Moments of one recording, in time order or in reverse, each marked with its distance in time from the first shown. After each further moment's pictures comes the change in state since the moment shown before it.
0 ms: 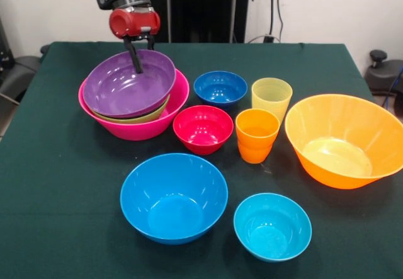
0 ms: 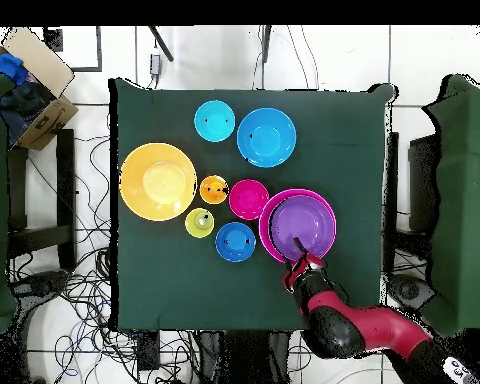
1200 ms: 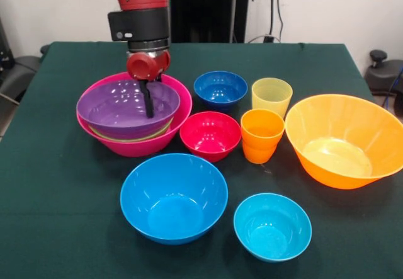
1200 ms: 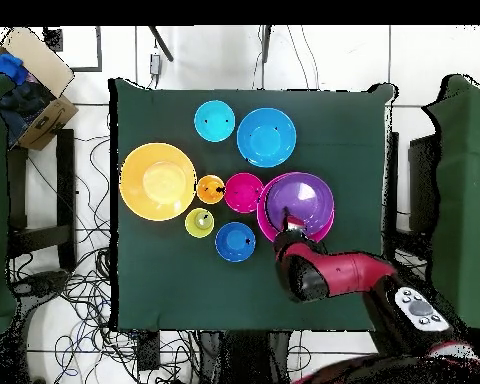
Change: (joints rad) arm 0.512 -0.034 -0.290 -0.283 0.124 0.107 0.000
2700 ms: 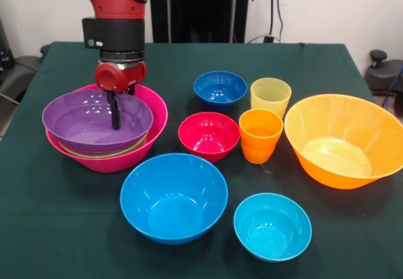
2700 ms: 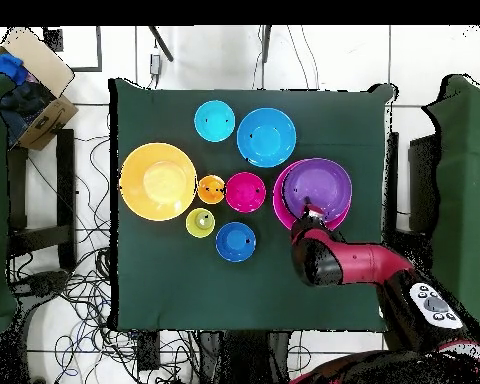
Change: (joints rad) arm -0.016 0.018 -0.031 -0.091 0.096 0.053 0.000
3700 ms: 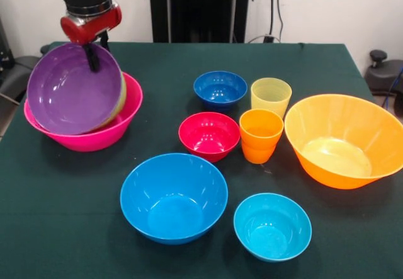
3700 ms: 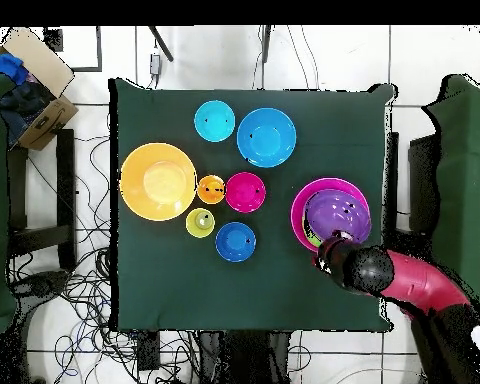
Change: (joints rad) arm -0.160 -0.201 0.072 0.115 0.238 0.508 0.000
